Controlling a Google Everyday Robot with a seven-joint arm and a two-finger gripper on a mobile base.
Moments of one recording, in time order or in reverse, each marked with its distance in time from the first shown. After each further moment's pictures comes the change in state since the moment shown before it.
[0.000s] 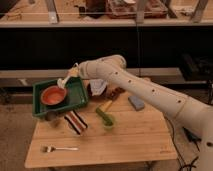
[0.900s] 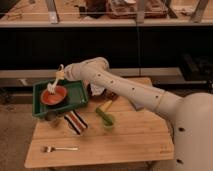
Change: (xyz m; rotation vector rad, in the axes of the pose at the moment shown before) arm -0.012 -0.031 0.064 0.044 -0.025 -0.059
